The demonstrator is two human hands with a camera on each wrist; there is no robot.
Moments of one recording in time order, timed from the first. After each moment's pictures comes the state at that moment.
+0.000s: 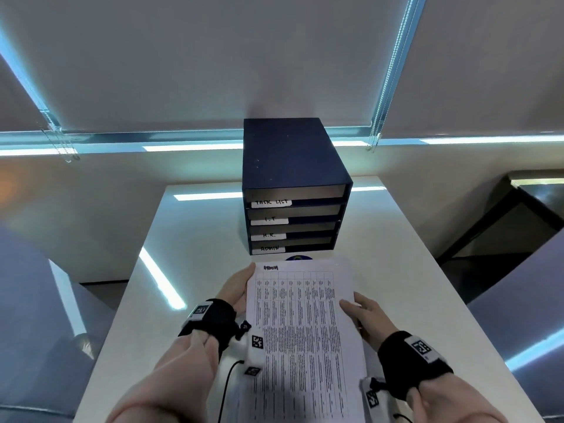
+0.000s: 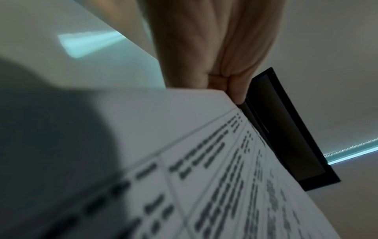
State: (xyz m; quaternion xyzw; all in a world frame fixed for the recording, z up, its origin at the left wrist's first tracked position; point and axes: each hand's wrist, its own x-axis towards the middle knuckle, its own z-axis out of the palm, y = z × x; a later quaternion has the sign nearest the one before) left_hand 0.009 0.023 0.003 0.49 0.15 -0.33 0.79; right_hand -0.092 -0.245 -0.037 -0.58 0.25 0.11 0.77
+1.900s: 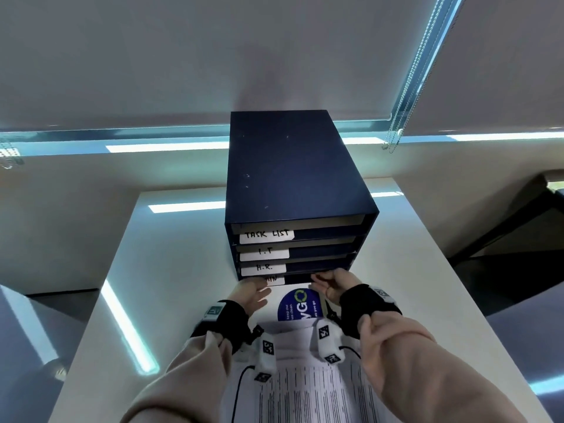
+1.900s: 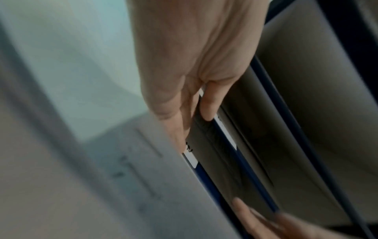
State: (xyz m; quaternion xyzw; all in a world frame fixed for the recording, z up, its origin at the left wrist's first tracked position) left_hand 0.157 -0.028 -0.077 0.59 0.24 -0.32 0.70; right_hand 0.139 -0.234 -0.066 -0.41 0.42 0.13 0.80
